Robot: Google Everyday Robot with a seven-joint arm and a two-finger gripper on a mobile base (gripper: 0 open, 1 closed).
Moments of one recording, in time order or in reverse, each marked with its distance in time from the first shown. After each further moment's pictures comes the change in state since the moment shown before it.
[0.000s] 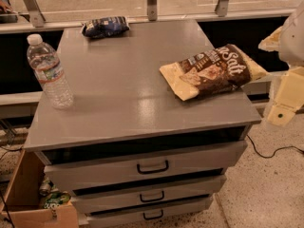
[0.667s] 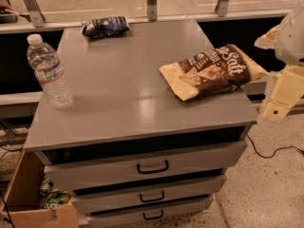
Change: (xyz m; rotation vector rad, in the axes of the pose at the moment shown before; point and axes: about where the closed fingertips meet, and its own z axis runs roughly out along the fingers) arm -0.004 -0.010 0.006 0.017 -0.035 -0.020
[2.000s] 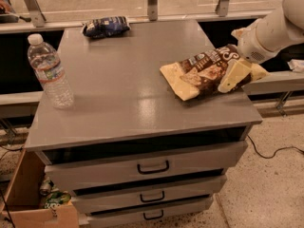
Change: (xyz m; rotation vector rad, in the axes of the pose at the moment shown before) arm -0.001 -0.167 0.134 0.237 -0.192 0.025
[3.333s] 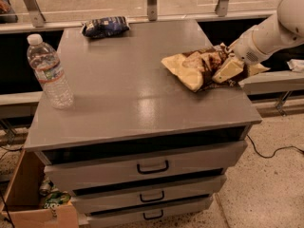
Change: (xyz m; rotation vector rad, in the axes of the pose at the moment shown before) arm 0.017 -0.018 0.046 -0.063 -0.050 0.128
